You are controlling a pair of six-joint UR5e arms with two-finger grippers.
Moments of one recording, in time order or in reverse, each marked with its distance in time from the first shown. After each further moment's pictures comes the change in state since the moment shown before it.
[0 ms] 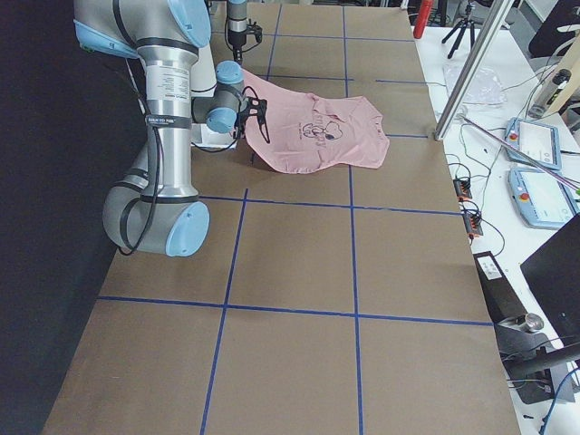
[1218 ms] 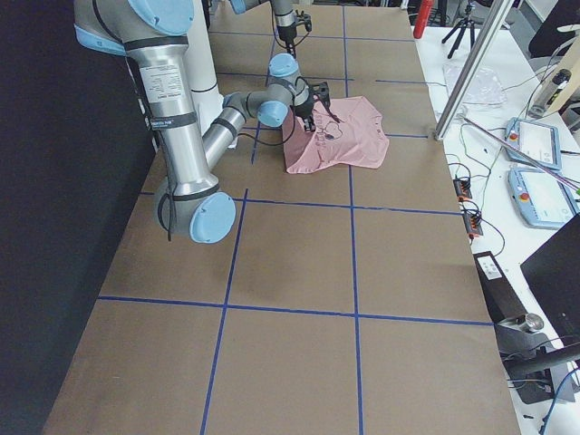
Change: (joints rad) left arm -0.463 -0.092 0.226 -0.096 -0.001 0.384; right arm 0.445 0.372 -0.369 0.011 -0.012 -0.414
